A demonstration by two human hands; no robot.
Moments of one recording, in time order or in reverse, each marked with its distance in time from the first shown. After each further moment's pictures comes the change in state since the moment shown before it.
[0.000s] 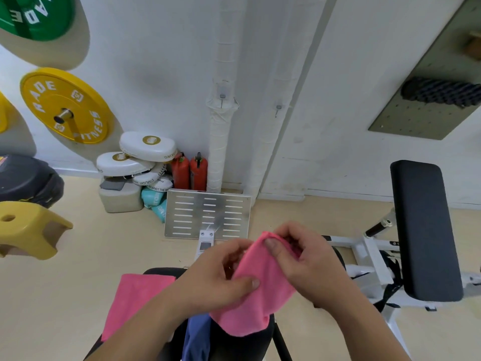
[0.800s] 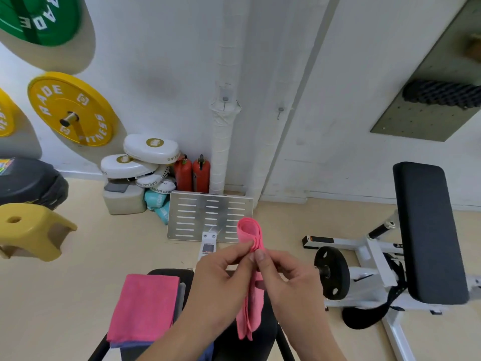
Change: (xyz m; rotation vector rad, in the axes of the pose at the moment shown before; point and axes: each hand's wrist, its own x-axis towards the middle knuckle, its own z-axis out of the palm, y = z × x) left_hand -0.020 0.031 0.037 -0.212 0.526 -0.054; right_hand -0.034 -0.012 0.062 0.441 0.286 0.262
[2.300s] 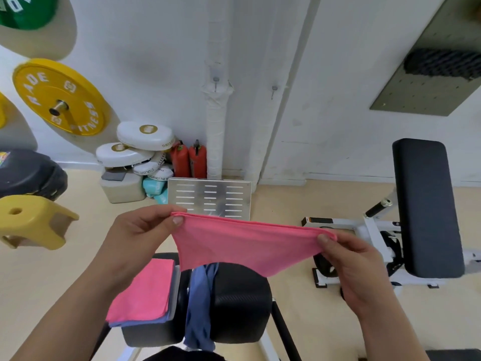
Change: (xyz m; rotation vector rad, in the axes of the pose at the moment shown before) left_hand 0.035 -0.003 -0.088 0.088 0.073 0.040; right_hand 0.041 0.043 -0.125 0.372 0.125 0.243
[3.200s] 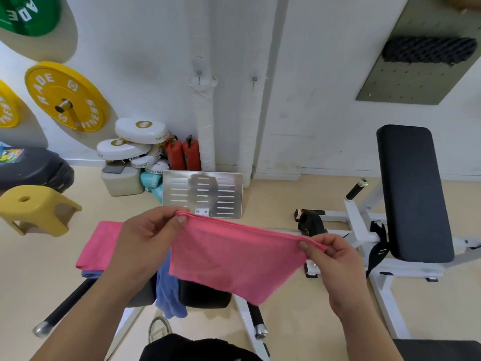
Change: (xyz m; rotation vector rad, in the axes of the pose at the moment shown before) left_hand -0.140 -0.023 0.137 0.176 0.127 0.080; right_hand -0.040 0.054 -0.158 -0.152 -0.023 -0.070
